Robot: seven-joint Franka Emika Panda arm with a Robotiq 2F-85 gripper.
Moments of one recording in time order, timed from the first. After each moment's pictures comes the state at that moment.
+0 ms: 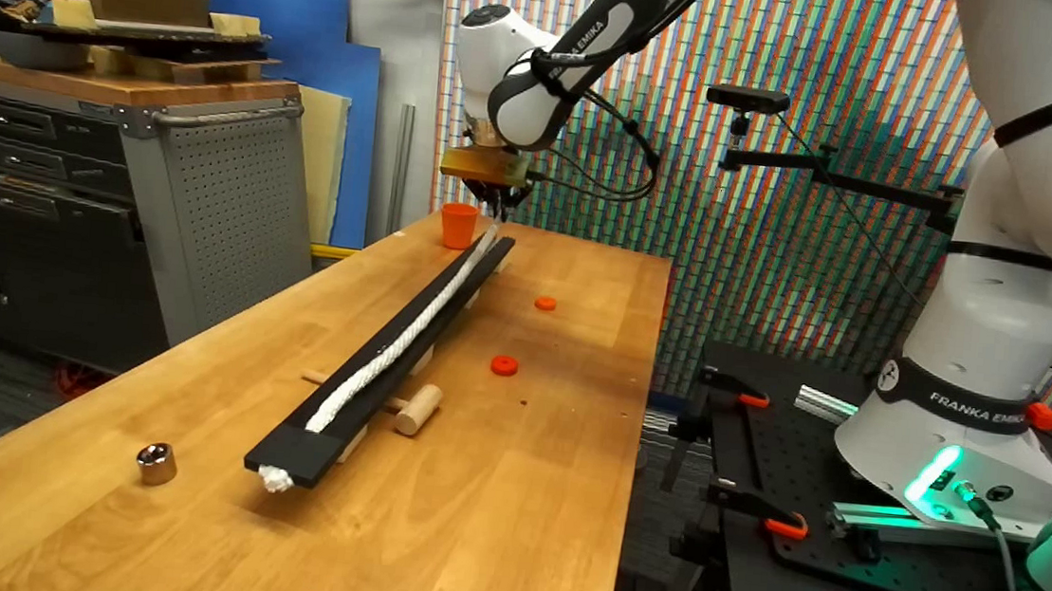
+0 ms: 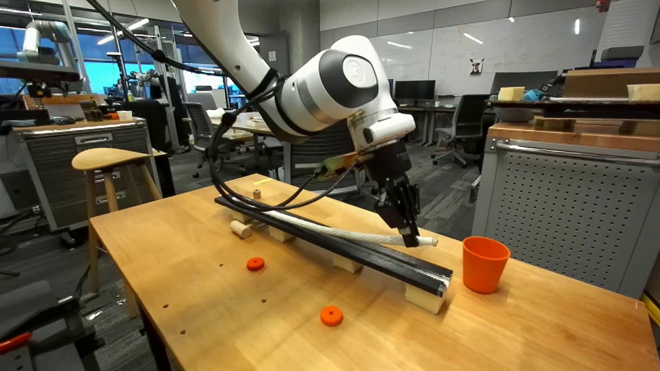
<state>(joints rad) -0.06 0.59 -0.30 -1.78 -0.42 2.43 1.50</state>
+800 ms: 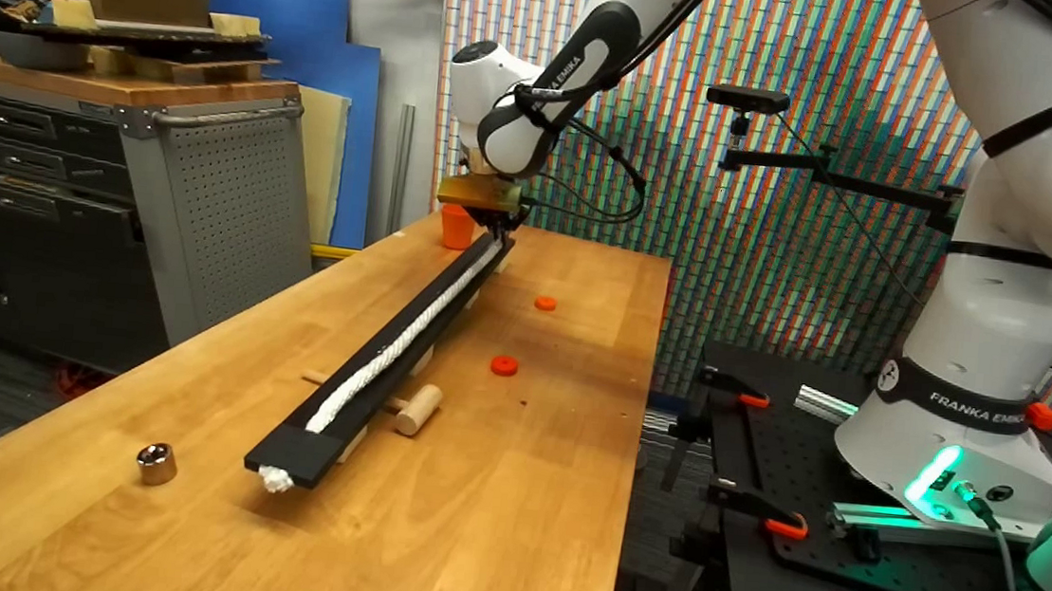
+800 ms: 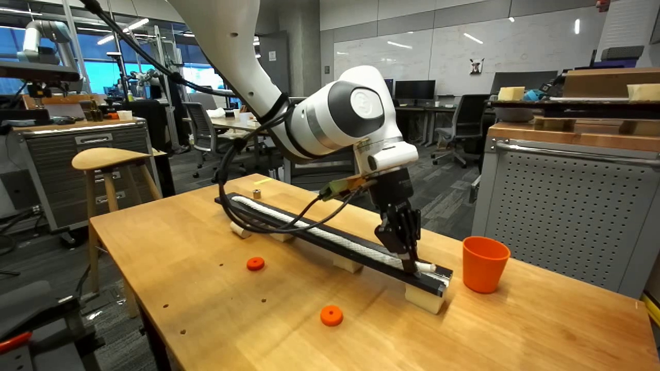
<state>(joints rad) -0.06 0.70 -0.31 -1.72 -0.37 2.42 1.50</state>
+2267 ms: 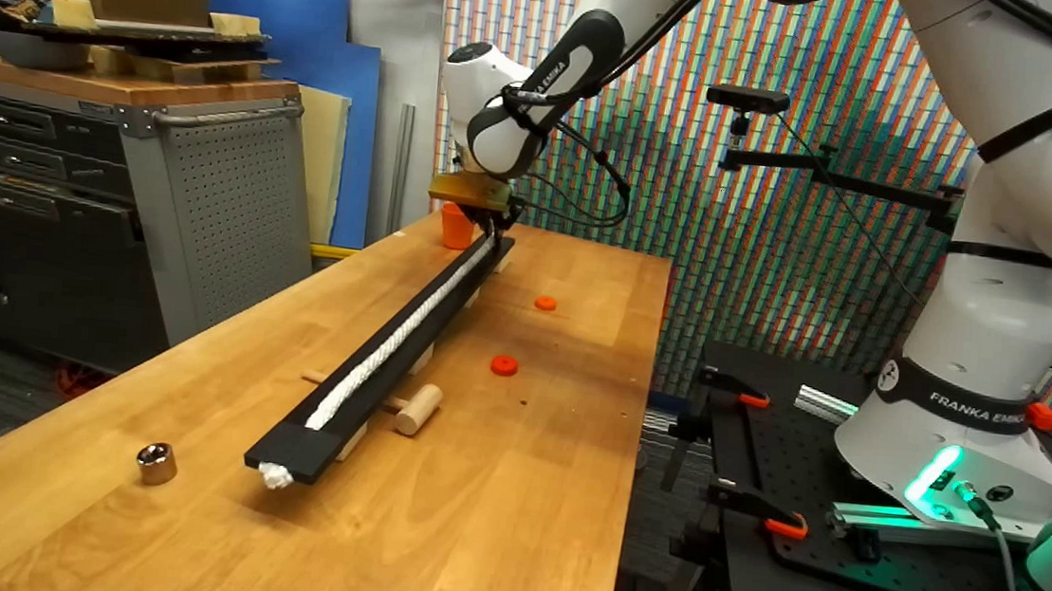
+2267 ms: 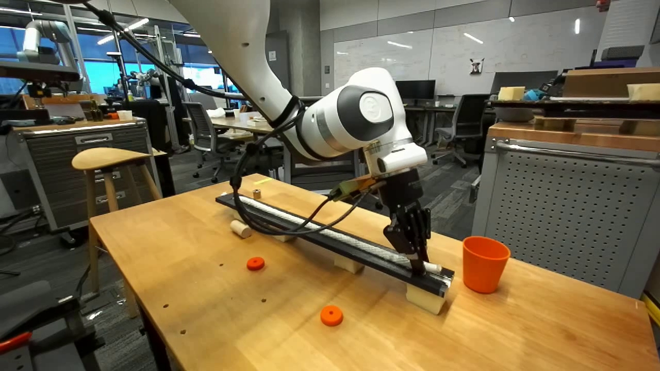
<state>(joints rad) -0.06 0.76 -0.33 -1.64 -0.30 2.42 1.50</state>
